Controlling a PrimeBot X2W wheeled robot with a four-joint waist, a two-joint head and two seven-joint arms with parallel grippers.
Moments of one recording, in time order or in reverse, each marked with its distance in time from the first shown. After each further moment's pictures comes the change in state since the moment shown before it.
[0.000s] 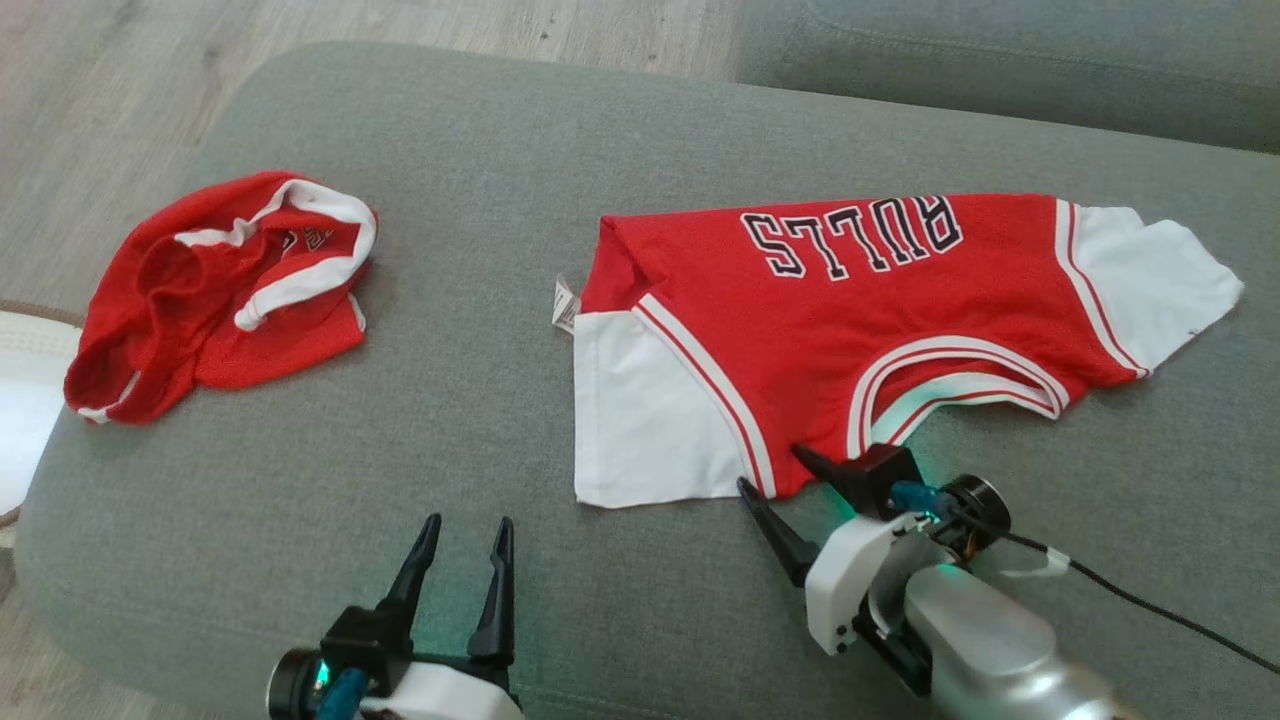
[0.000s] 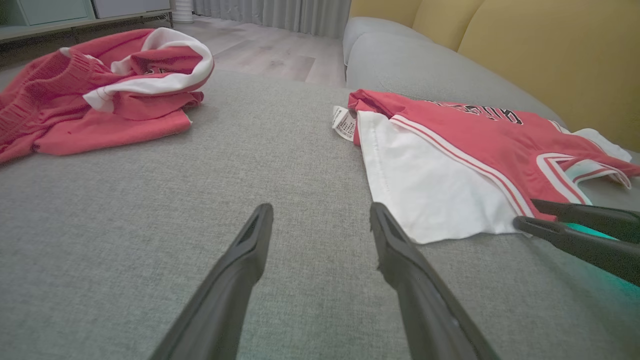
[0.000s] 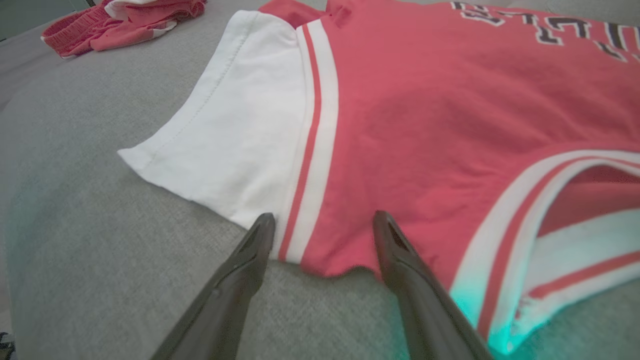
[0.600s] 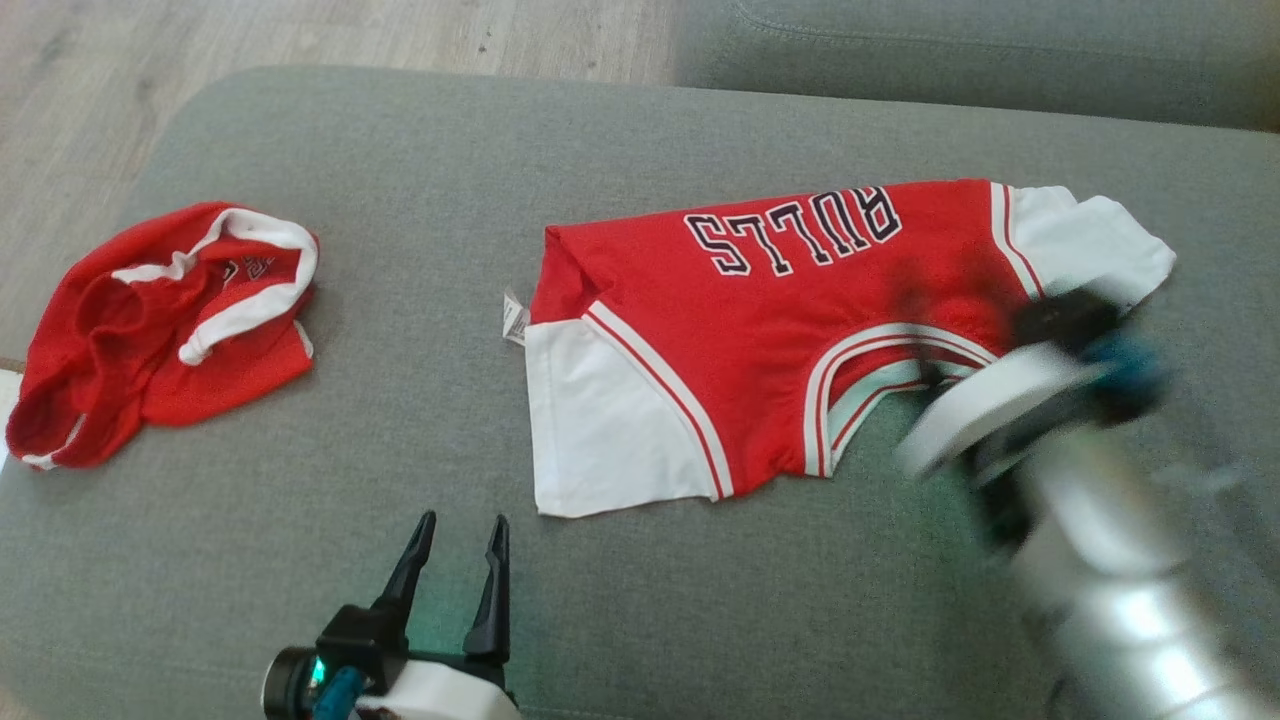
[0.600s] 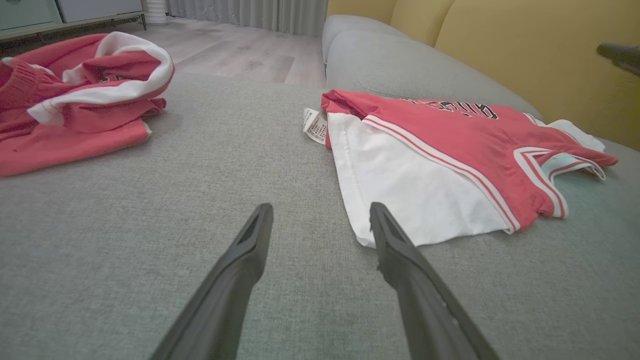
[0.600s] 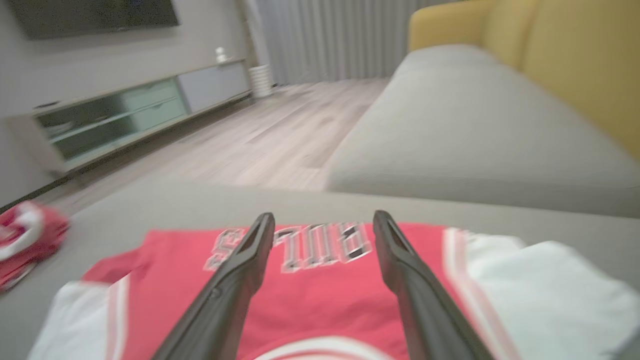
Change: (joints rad) left arm 0.007 0.000 0.017 -0.004 0.010 -0.001 0.000; right arm -0.109 -0.110 -0.501 -0.151 -0.021 0.000 -0.017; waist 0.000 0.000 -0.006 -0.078
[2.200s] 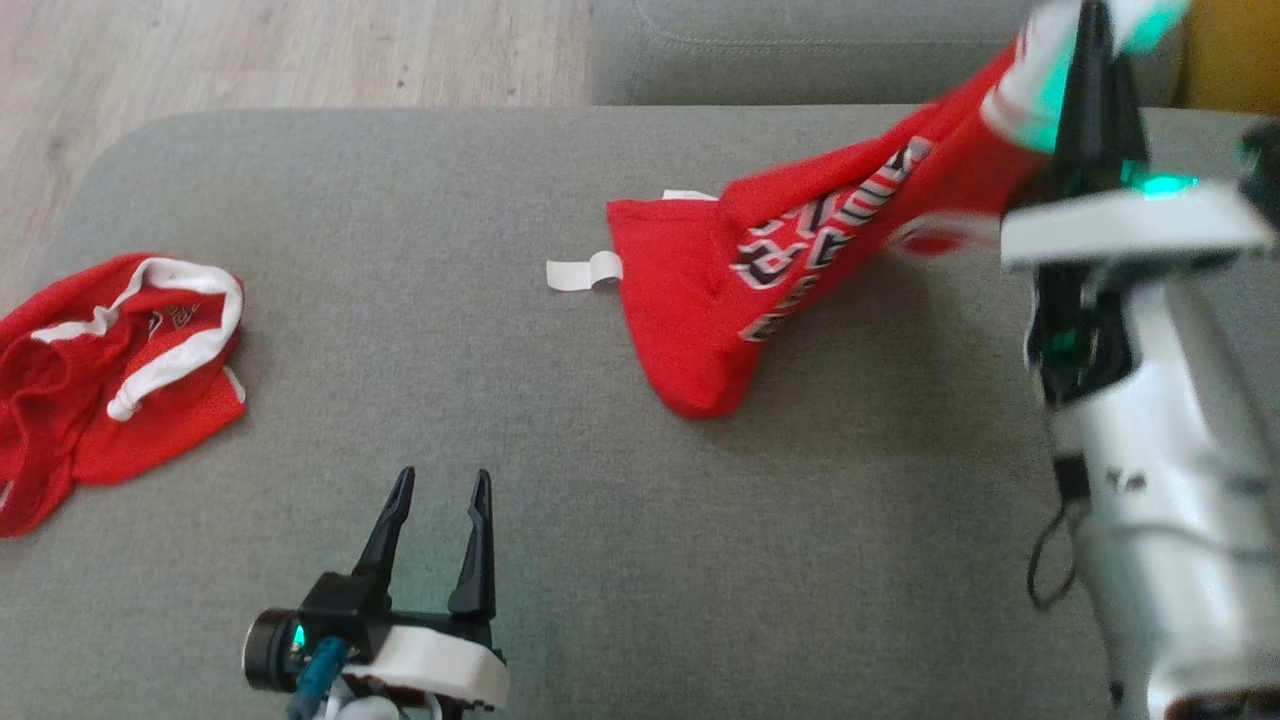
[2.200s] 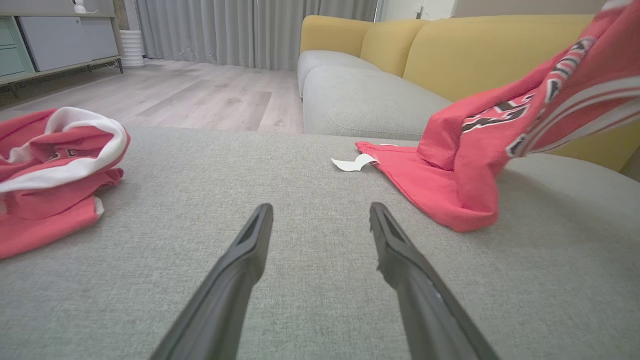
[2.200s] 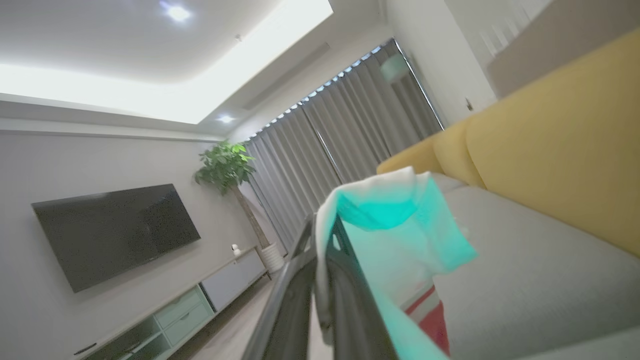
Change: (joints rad) left arm -0.041 -0.002 0.037 -0.046 0.033 0.018 0.000; right arm -0.020 0.133 -0.212 -0.398 0.194 0.000 -0.004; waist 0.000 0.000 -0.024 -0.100
